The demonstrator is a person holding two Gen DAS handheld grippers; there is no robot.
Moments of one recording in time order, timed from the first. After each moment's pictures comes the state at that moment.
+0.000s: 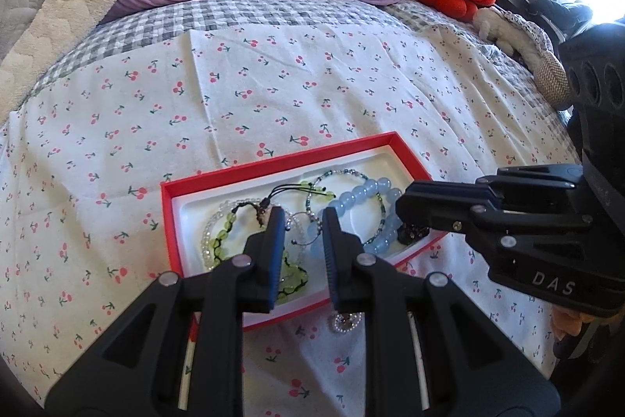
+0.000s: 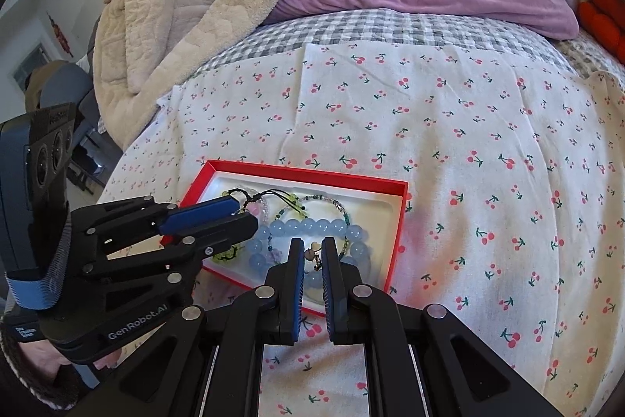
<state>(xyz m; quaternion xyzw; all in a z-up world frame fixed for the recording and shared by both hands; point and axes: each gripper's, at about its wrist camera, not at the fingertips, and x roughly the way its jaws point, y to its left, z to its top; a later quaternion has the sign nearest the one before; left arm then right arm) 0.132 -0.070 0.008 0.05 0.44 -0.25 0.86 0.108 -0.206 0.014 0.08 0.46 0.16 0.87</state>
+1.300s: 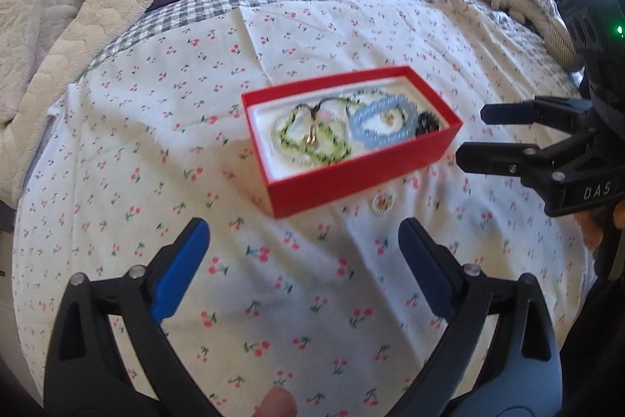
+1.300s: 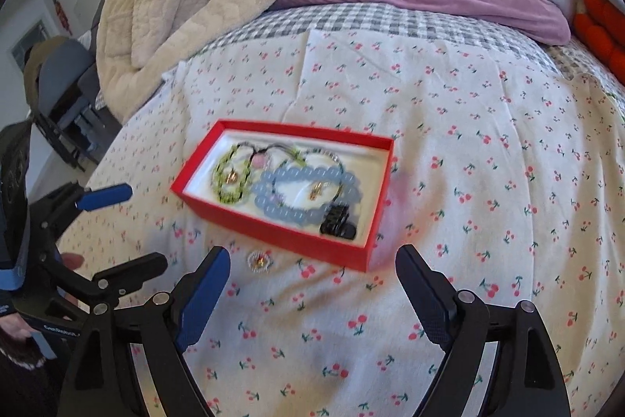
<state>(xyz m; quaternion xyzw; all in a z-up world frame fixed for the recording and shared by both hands) 0.059 -0.020 0.015 0.11 0.45 -0.19 0.86 0.064 -0.208 0.020 0.04 0.48 0.15 0.86</state>
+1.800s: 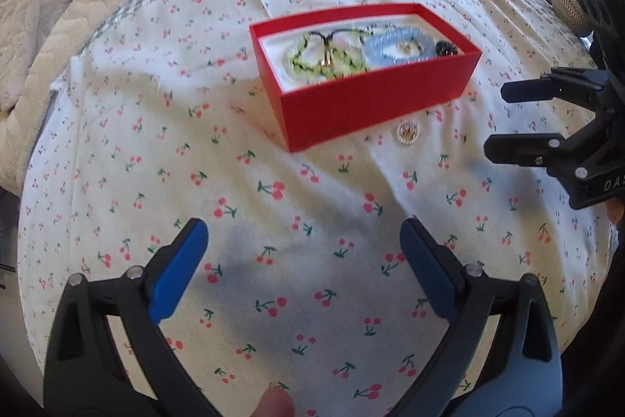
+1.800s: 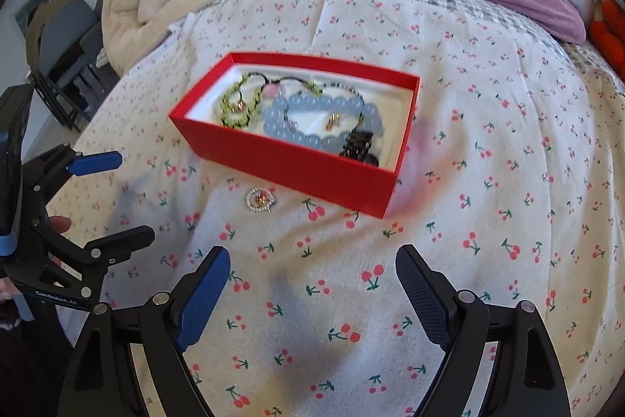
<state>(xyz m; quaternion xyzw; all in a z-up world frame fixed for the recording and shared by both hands) 0.046 -0.009 -0.020 0.14 0.49 -0.18 0.84 0.045 -0.191 -0.014 -0.01 0.51 0.16 0.84</state>
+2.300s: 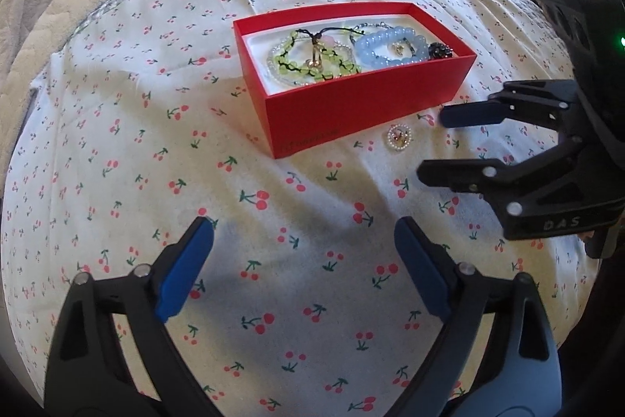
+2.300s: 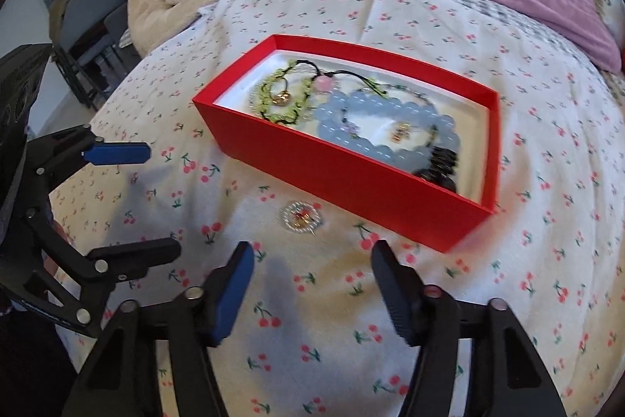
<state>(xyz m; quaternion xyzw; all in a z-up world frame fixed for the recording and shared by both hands) 0.056 -0.011 -0.025 0.12 0.49 -0.21 0.84 0.061 -0.156 -0.034 -0.03 0.50 0.21 0.84</state>
